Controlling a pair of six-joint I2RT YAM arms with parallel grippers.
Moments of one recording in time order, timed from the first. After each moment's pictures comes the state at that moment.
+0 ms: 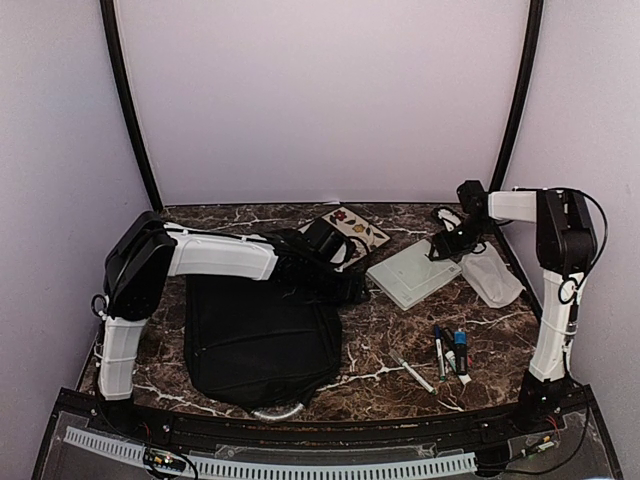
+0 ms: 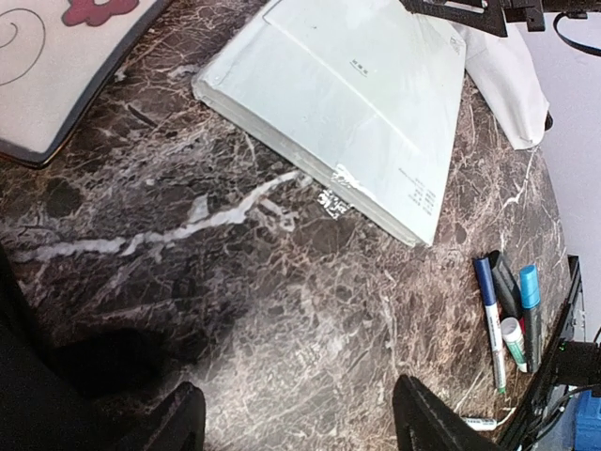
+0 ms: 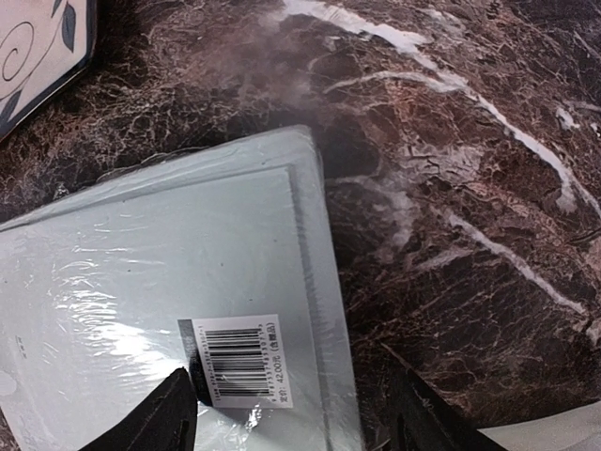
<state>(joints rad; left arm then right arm) -0.91 2.14 1.57 -0.29 0.17 -0.61 0.10 2.09 1.54 -0.63 -0.26 -0.24</state>
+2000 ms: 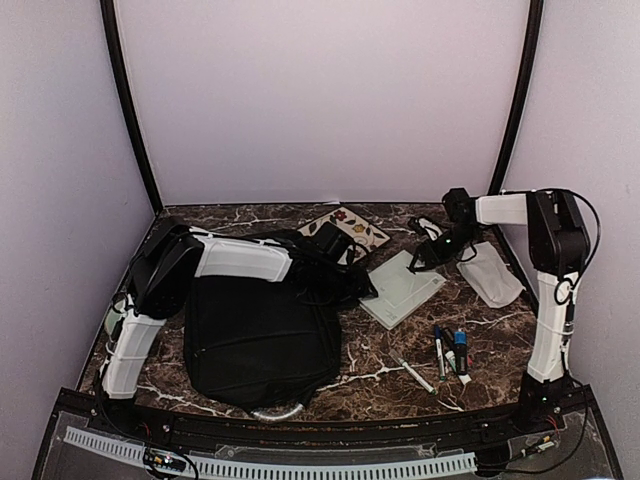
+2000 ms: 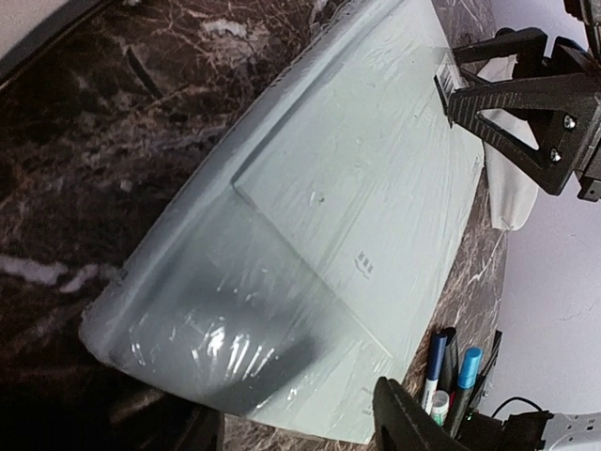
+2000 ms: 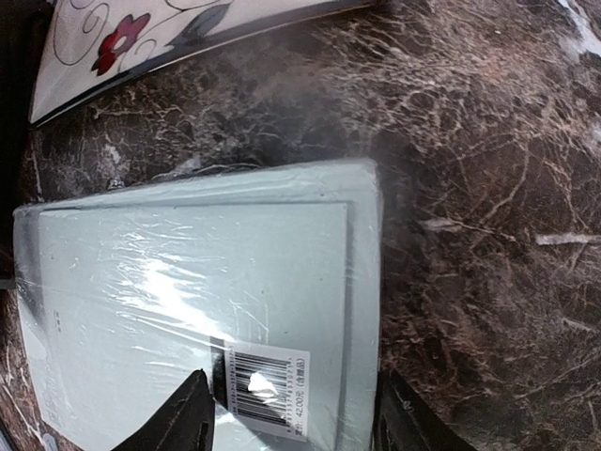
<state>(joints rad) -0.89 2.31 1.70 -0.20 0.30 -0.99 0.18 2.12 1.52 -0.70 -0.51 -0.35</state>
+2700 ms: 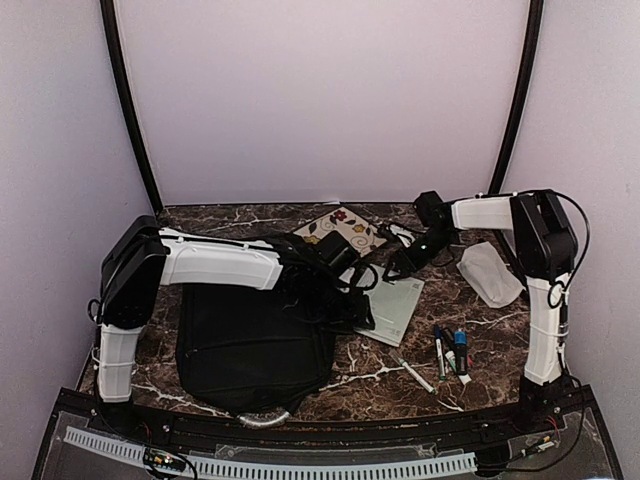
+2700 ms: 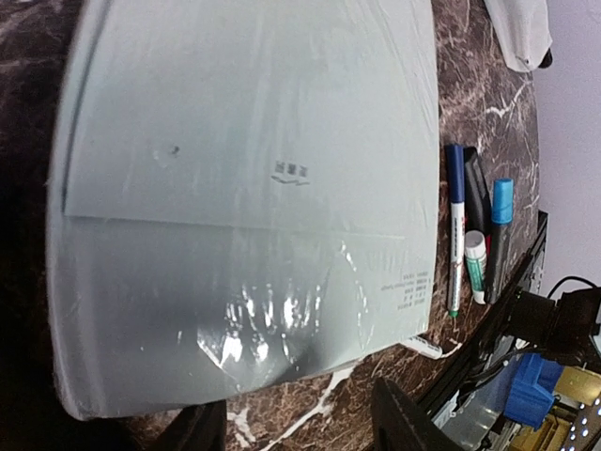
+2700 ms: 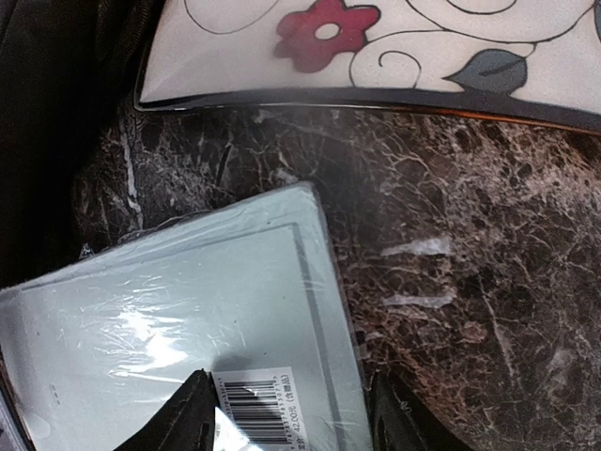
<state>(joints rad) -0.99 2.11 1.58 -0.46 0.30 -0.86 0.35 2.13 1.53 -0.67 -0.56 -0.34</state>
